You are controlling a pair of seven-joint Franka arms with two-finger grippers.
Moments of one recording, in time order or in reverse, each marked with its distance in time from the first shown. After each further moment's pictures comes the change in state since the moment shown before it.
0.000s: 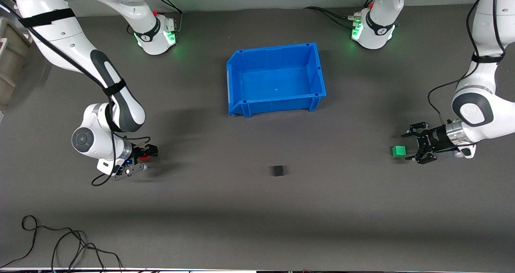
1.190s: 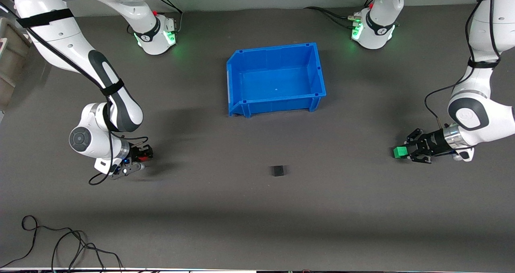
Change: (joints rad) left arm -0.003 0.034 -0.013 0.062 -0.015 0.026 -0.050; right arm -0.013 -0.001 -0.005 -0.013 0.000 0.007 0.000
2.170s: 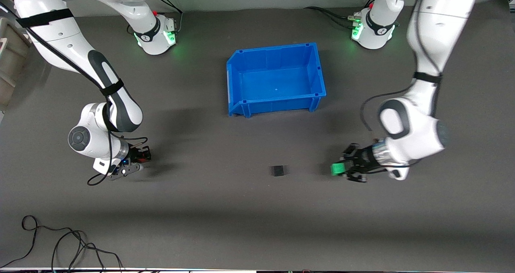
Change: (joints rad) left arm -0.495 0.045 -0.025 0.192 -0.060 0.179 -0.533; right arm -0.001 -0.001 -0.001 0.000 0.044 0.032 0.014
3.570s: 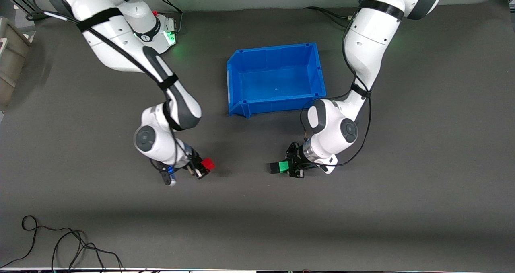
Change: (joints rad) left arm -0.274 0.224 0.001 0.166 0.015 0.187 -0.189; right arm 0.386 0.165 0.001 0.332 0.145 -0.025 1.654
